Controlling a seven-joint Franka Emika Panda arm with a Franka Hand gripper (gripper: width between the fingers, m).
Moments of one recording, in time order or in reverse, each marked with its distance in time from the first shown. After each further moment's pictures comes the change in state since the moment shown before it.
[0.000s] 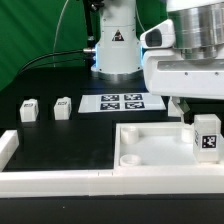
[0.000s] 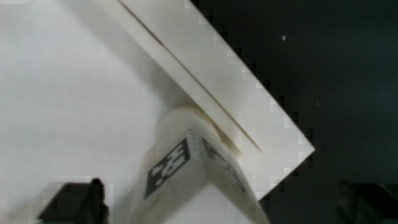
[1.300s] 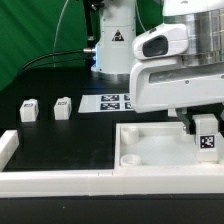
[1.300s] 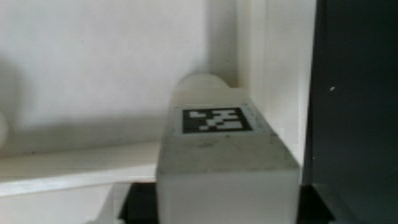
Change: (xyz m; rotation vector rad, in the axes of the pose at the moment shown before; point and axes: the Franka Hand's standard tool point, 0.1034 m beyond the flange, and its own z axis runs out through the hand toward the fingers) arm 0.012 0.008 0.005 -0.018 -0.023 -0.497
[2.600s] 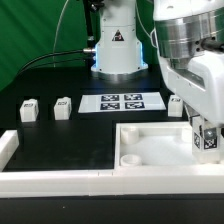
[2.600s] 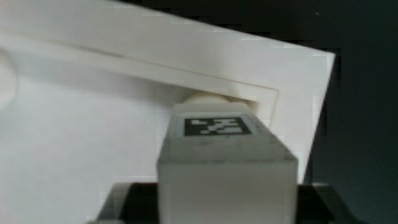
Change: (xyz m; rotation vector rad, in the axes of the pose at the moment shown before) arm -0.004 0.003 0.002 0.034 -0.044 1.359
